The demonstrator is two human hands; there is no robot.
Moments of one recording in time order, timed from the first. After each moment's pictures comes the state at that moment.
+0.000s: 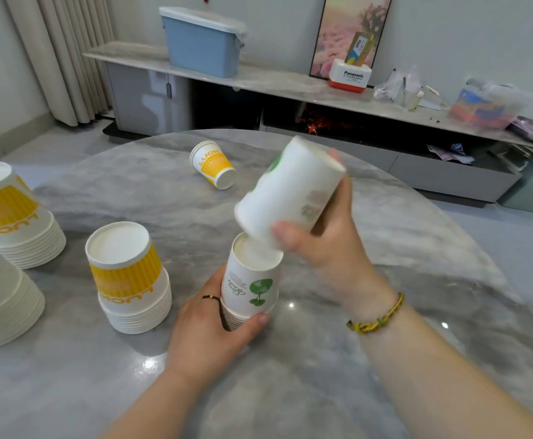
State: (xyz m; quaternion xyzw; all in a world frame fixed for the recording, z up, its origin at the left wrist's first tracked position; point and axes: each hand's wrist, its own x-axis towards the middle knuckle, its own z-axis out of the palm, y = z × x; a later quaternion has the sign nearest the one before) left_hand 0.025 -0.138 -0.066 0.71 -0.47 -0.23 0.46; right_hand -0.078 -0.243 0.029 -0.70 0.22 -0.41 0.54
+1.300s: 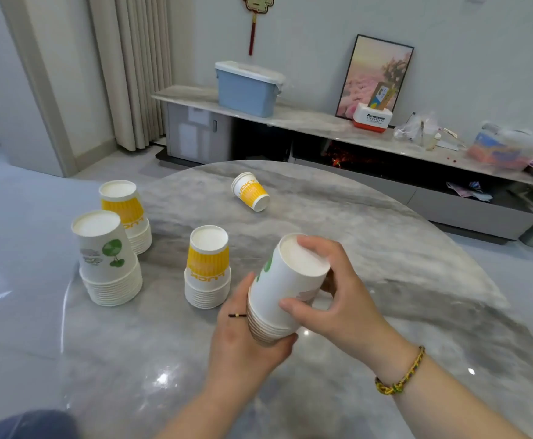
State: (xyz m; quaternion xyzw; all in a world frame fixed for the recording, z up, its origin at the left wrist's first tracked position) left_hand -0.002 -0.059 -0.023 0.66 -0.38 -0.21 0.61; right_hand -0.095 -0.138 0.055 -0.83 0.20 -0.30 0.43
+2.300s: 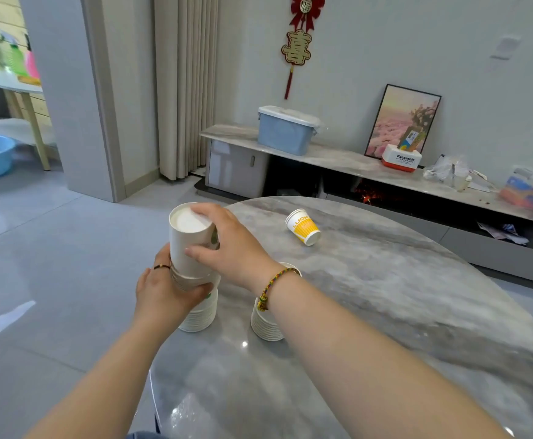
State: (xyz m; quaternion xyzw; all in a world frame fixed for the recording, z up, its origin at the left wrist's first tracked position) left_hand 0.192 0.003 0.016 0.79 -0.29 -0.11 0.53; right_hand 0.122 -0.079 0.098 -0.90 0.16 -0.18 0.38
